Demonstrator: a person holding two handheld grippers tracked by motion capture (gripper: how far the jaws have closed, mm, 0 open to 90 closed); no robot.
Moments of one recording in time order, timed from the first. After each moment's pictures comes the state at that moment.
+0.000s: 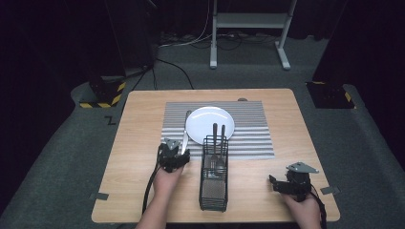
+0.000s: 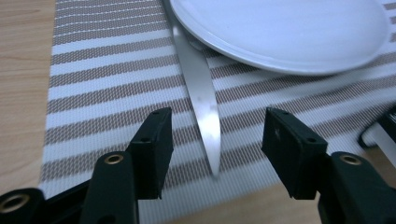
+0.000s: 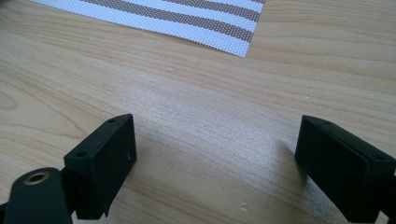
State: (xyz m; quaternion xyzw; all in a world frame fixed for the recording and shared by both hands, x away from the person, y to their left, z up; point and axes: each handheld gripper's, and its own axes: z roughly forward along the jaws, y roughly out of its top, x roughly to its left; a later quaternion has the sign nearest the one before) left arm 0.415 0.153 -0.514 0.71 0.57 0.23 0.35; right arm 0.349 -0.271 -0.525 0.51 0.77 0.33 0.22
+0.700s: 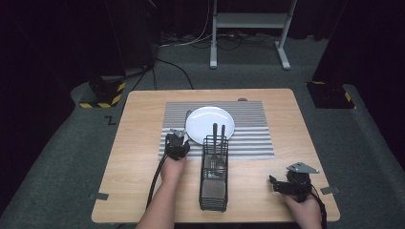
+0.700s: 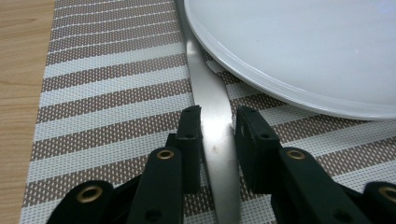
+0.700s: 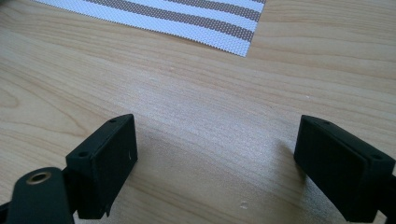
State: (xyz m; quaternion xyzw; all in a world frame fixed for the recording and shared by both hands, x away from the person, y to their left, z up) left arm 0.450 0.139 -0.520 0.71 0.58 0.25 0.31; right arm 0.348 -0.272 -0.525 0.51 0.77 0.33 0.22
